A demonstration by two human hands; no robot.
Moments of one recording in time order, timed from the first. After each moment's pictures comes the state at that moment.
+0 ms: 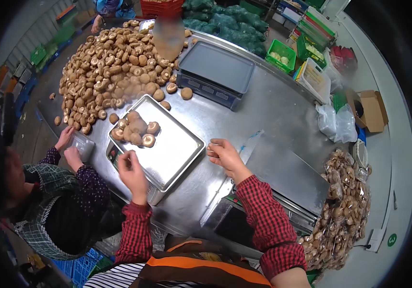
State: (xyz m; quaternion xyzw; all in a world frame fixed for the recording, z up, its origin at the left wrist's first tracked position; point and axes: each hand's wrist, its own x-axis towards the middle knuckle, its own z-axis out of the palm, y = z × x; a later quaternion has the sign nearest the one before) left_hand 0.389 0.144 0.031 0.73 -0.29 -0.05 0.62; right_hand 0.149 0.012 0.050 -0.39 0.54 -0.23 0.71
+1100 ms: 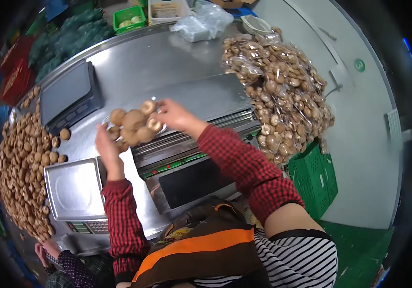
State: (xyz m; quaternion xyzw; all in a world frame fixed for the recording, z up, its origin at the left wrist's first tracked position) left_hand 0.162 0.023 0.049 0.56 -0.41 -0.48 0.53; right_hand -0.056 0.060 0.075 -0.48 0.65 -0.35 0.47
